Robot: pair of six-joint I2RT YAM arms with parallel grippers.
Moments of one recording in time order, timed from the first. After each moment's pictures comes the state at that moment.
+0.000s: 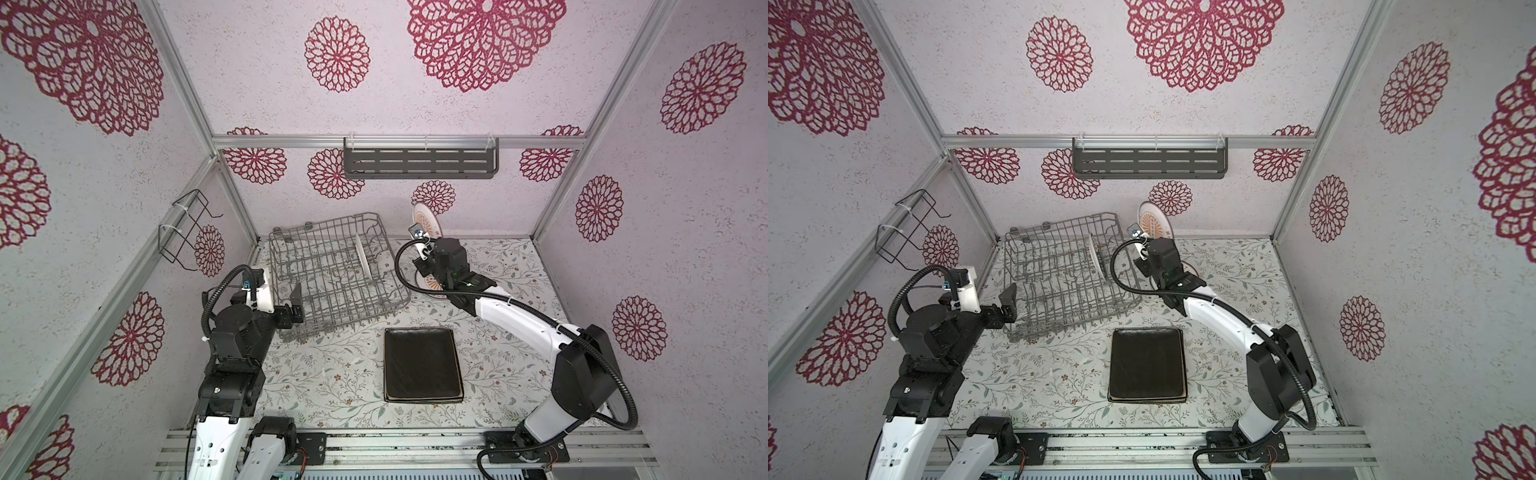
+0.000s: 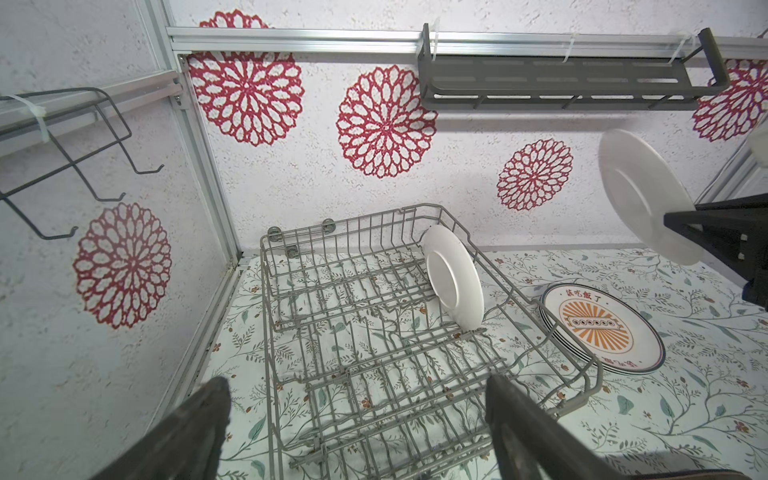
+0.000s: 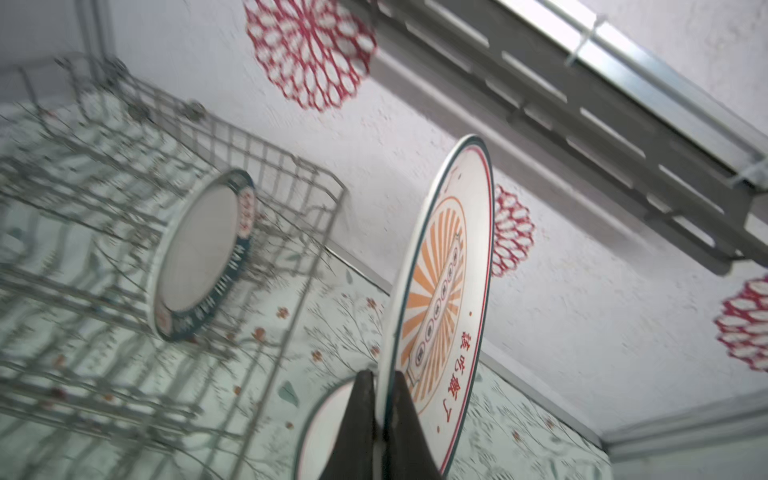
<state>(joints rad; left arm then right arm) -0.06 0.64 0.85 -0.41 -0.04 -0.01 0.62 1.63 1.29 0.03 0.35 -0.39</state>
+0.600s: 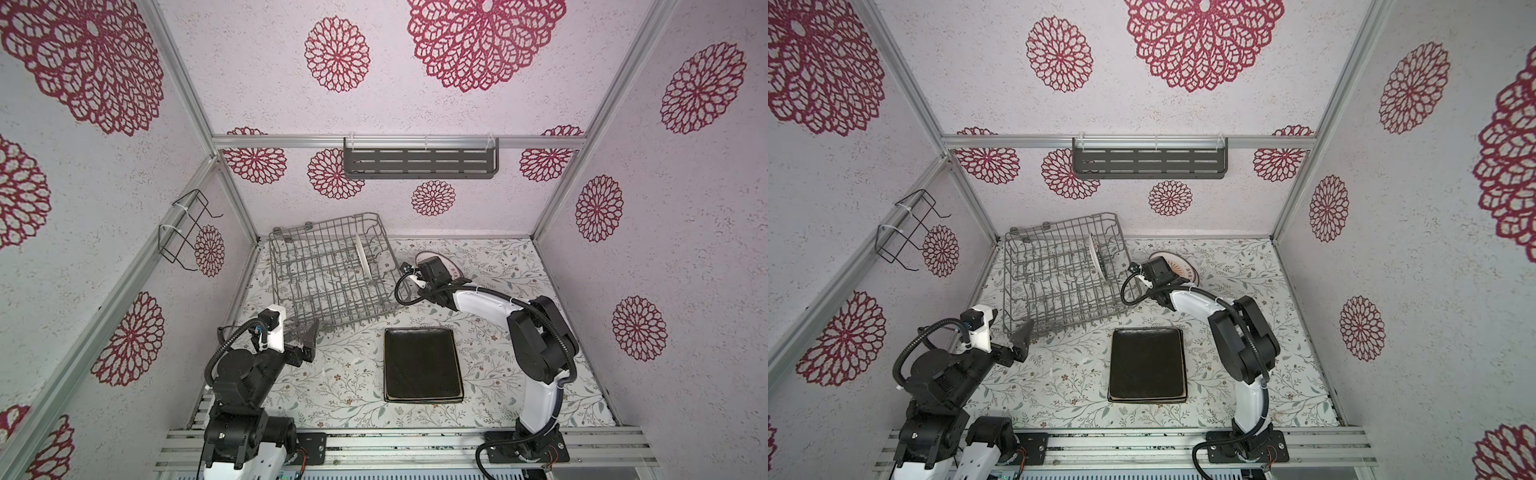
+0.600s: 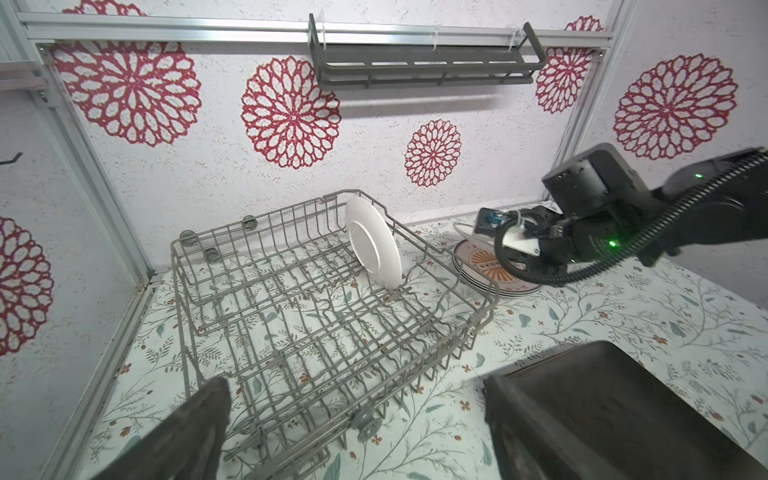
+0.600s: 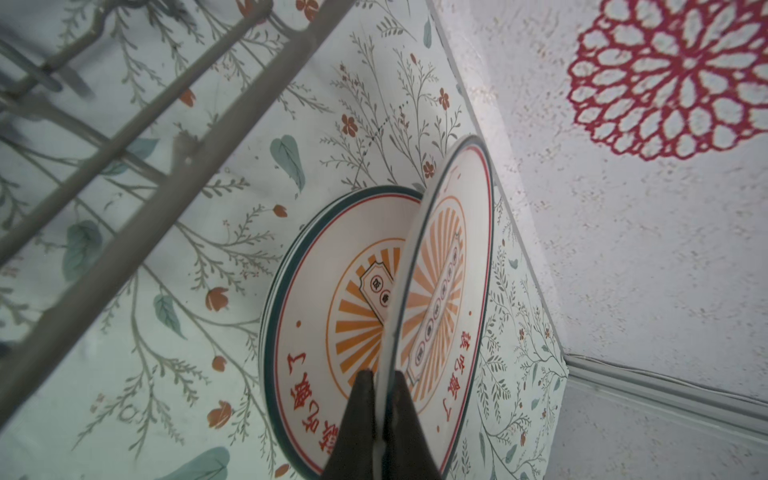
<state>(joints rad) -0.07 0.27 0.59 -0.45 0.25 0.04 0.59 1.93 1.35 -0.21 0.42 -0.65</state>
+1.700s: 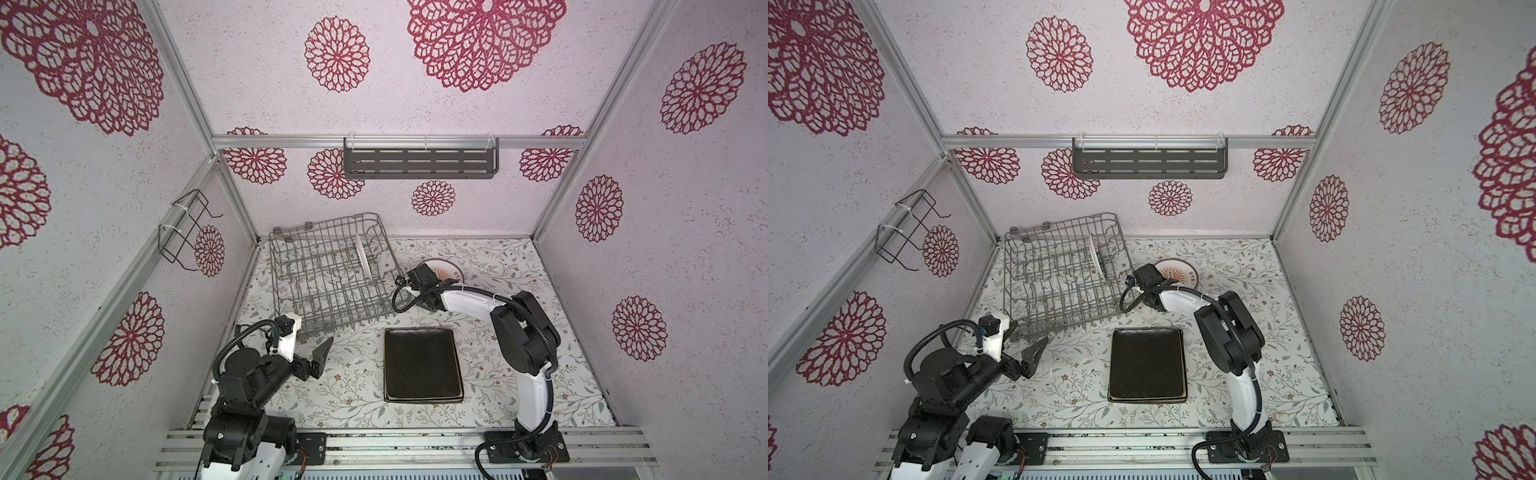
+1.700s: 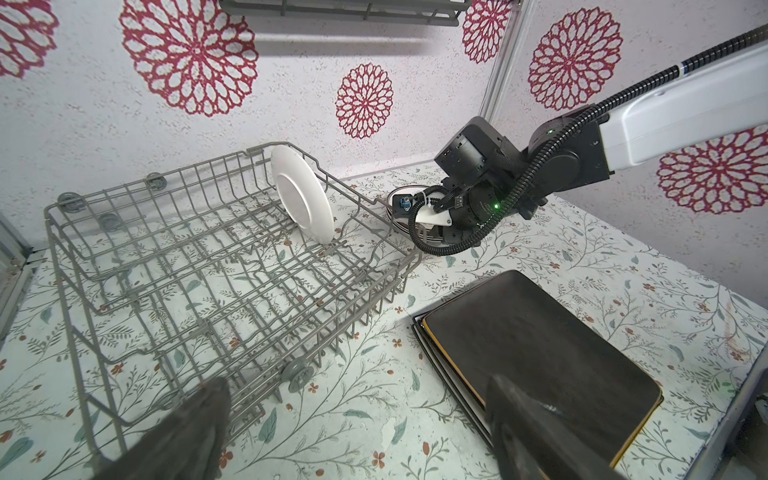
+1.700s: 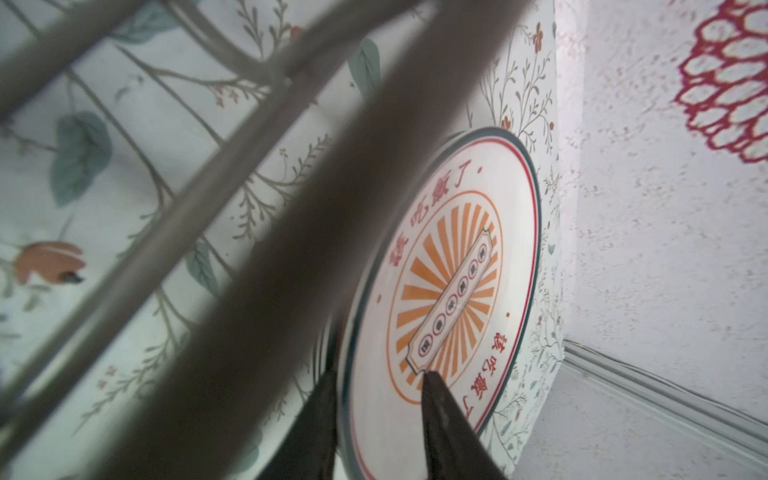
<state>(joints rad) -0.12 0.29 0.59 -0.57 0.37 0.04 0.63 2.02 1.40 -0.36 0.51 -0.66</state>
